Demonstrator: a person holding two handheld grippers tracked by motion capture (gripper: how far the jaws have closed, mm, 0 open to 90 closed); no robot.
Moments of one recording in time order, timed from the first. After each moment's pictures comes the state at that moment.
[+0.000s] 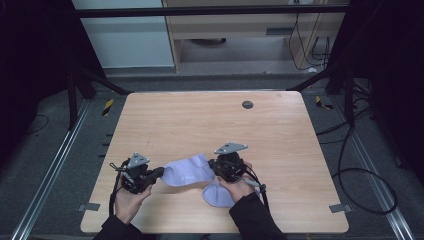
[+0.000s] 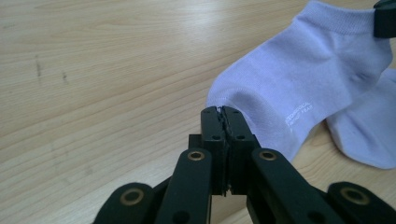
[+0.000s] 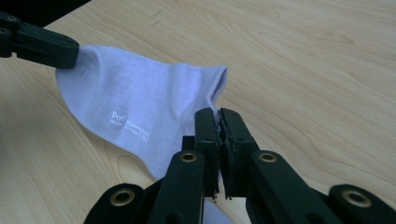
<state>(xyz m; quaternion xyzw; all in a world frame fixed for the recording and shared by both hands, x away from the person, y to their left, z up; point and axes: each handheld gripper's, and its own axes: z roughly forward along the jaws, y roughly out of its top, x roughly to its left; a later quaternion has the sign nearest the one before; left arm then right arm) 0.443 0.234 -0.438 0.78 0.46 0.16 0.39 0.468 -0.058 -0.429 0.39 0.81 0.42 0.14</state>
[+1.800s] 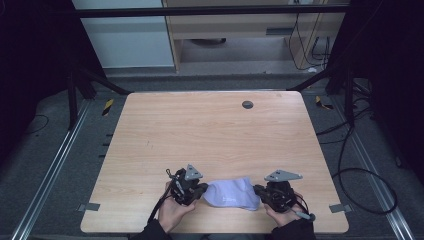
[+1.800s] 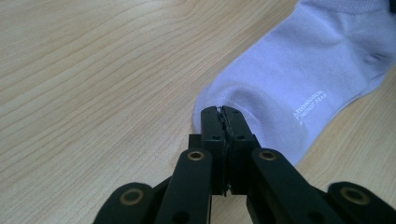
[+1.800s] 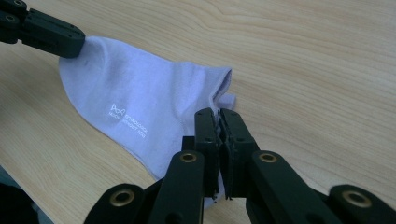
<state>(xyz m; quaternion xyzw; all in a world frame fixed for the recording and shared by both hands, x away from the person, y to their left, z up) 0.429 0.115 -0.466 0.86 0.37 0.10 0.35 0.396 -0.172 -0.454 0.47 0.79 0.37 0.14</state>
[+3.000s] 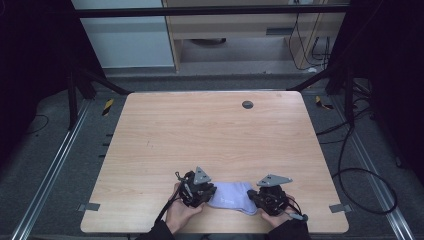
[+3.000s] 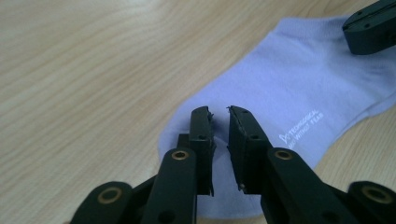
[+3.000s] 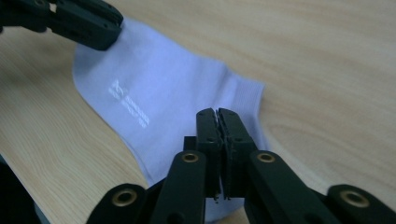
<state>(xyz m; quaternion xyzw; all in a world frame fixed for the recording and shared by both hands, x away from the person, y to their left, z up) 0.427 0.094 -0.483 0.87 0.34 0.11 0.35 0.398 -0.159 -0.481 0.44 0.82 0.36 0.11</state>
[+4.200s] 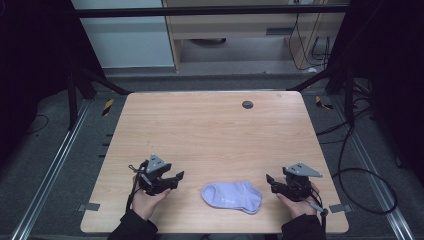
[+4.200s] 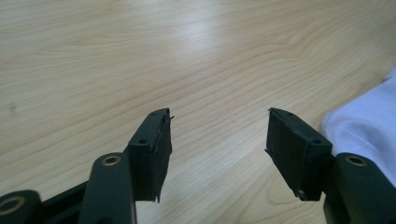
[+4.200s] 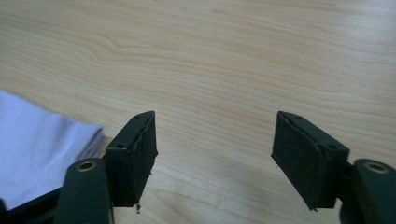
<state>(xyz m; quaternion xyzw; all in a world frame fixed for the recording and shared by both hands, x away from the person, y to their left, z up) 0.450 0.209 -0.461 0.78 0.43 0.19 0.41 0.427 -0.231 -0.487 0.50 0.72 0.41 0.24</state>
